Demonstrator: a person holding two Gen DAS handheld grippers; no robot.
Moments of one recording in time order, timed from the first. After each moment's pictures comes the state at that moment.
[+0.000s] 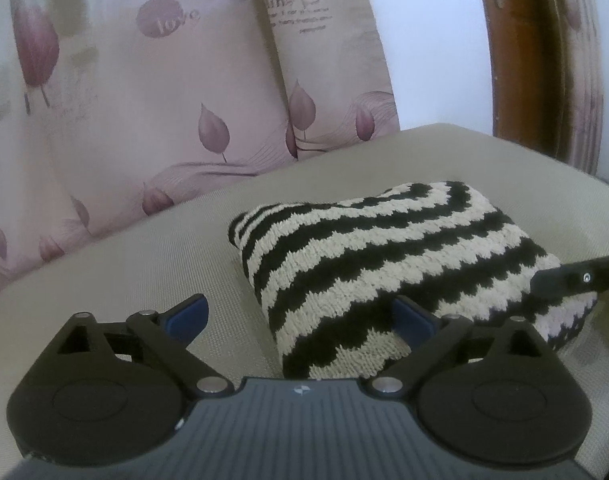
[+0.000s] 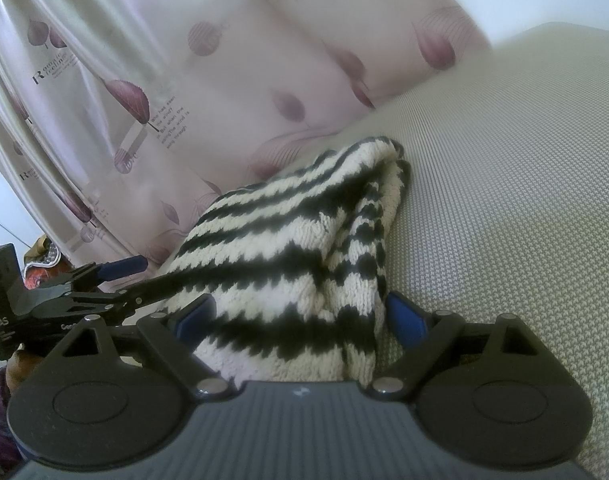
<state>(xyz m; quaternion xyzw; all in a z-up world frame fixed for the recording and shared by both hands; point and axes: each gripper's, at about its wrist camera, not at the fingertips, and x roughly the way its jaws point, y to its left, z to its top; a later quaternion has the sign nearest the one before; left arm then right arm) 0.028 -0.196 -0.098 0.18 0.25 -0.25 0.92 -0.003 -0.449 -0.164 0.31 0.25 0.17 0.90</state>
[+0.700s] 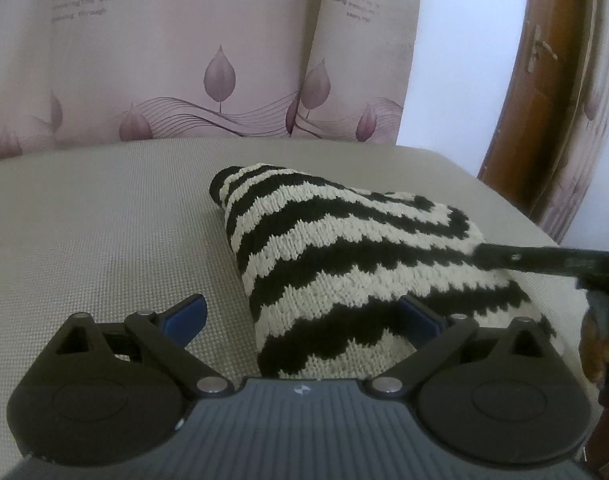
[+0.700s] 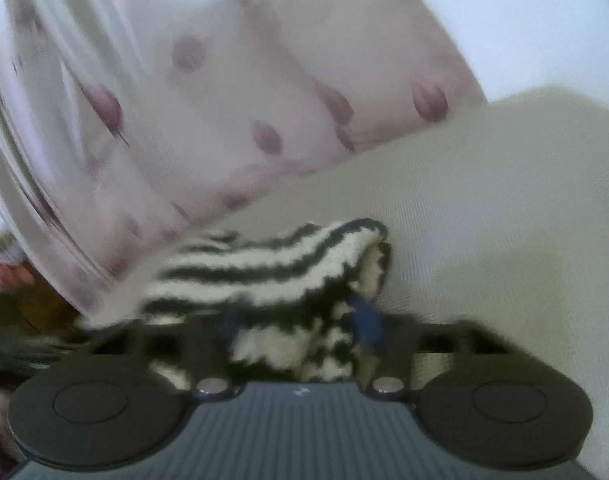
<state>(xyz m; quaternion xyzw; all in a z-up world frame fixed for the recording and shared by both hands) 0.061 -0.169 -0.119 0.02 0.31 -0.28 0.91 0.056 -0.440 -0.121 0.19 0.26 0.09 0.94</state>
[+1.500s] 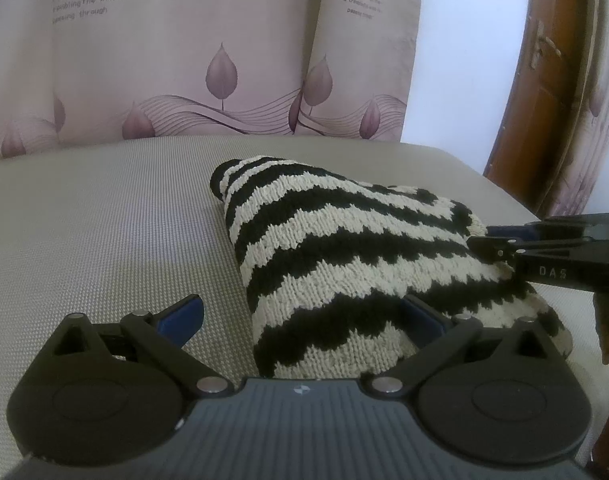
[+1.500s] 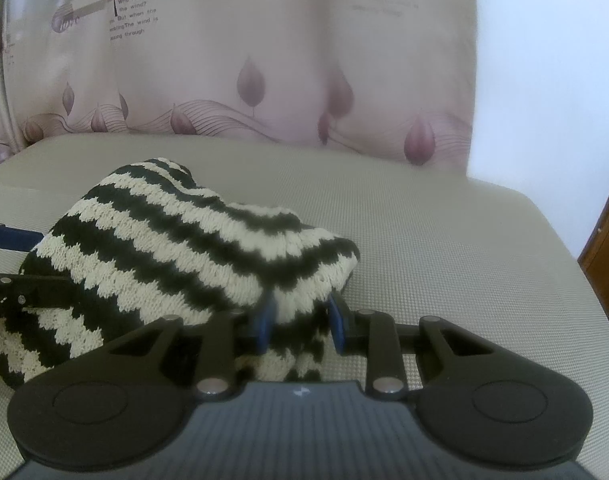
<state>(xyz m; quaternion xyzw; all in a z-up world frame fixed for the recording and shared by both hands) 0.058 -0.173 -0.125 0.03 0.31 -0.27 0.91 0.067 -0.383 -0.102 -0.02 0.30 0.01 0.95</state>
